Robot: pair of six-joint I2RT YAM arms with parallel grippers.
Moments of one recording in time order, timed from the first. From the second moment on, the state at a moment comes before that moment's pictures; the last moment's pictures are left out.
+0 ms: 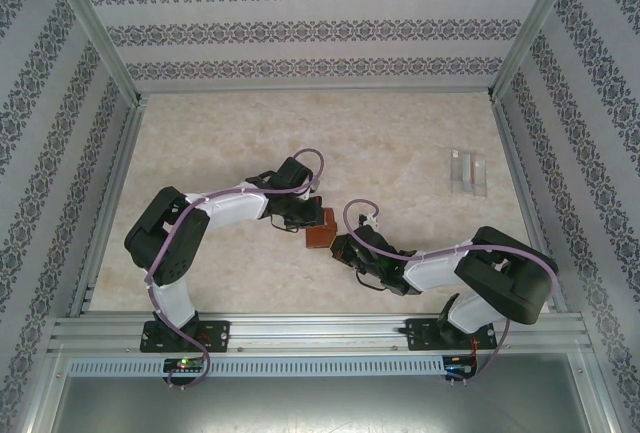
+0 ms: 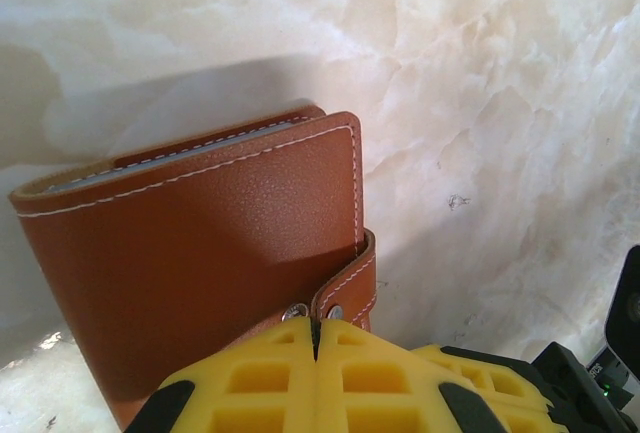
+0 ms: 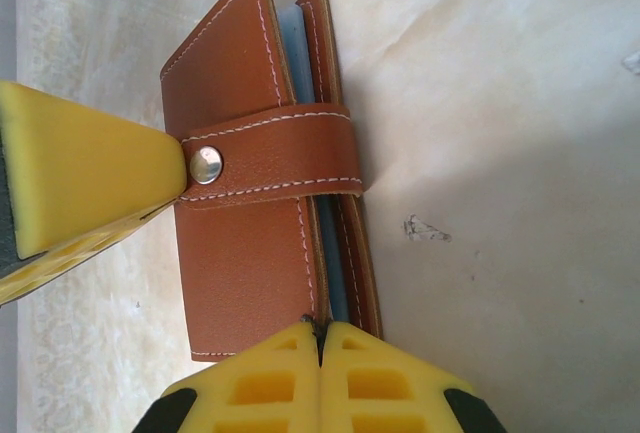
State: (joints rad) left arm -0.62 1.80 1.07 -0.32 0.43 -0.71; right arm 0.91 1.49 0.32 0.50 0.10 1.25
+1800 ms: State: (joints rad) left arm -0.61 1.83 1.04 -0.28 0.45 -0.72; right arm 0.52 1.61 0.72 0.08 -0.52 0.91
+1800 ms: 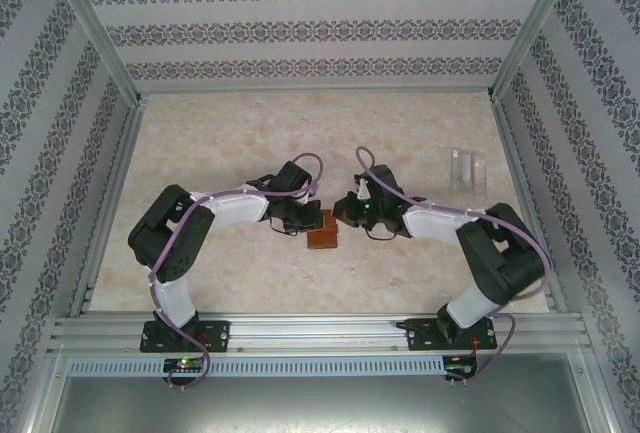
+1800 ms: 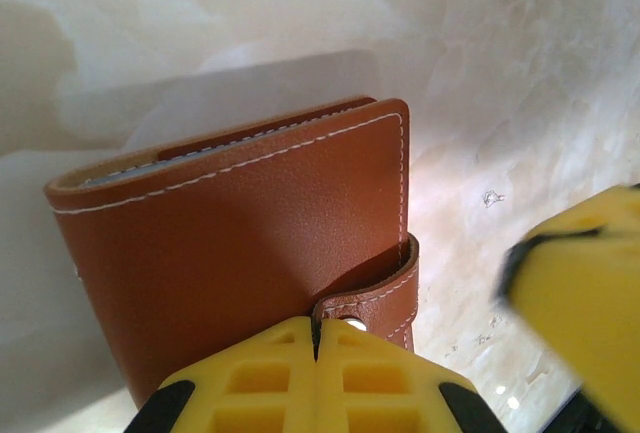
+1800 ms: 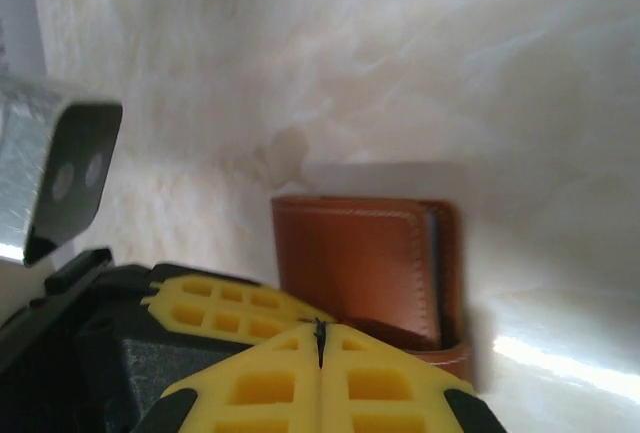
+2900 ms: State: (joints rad) left arm -0.61 1.83 1.04 -0.28 0.44 -0.72; right arm 0.53 1.72 0.75 0.04 -0.60 0.81
